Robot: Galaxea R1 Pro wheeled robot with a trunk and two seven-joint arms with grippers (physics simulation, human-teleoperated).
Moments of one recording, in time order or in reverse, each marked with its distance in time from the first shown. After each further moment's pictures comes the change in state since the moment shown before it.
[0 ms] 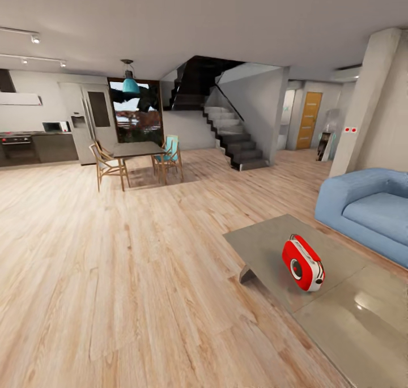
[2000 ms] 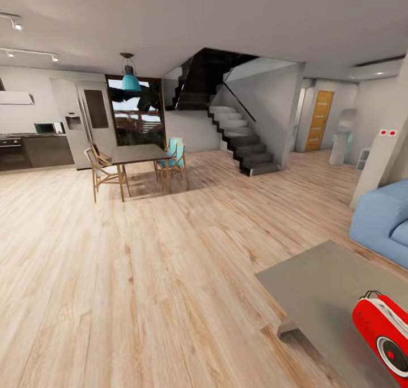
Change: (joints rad) left arm 0.000 0.002 -0.001 0.001 0.001 0.002 0.001; right arm 0.000 0.001 0.001 0.000 0.002 0.003 -0.007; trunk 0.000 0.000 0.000
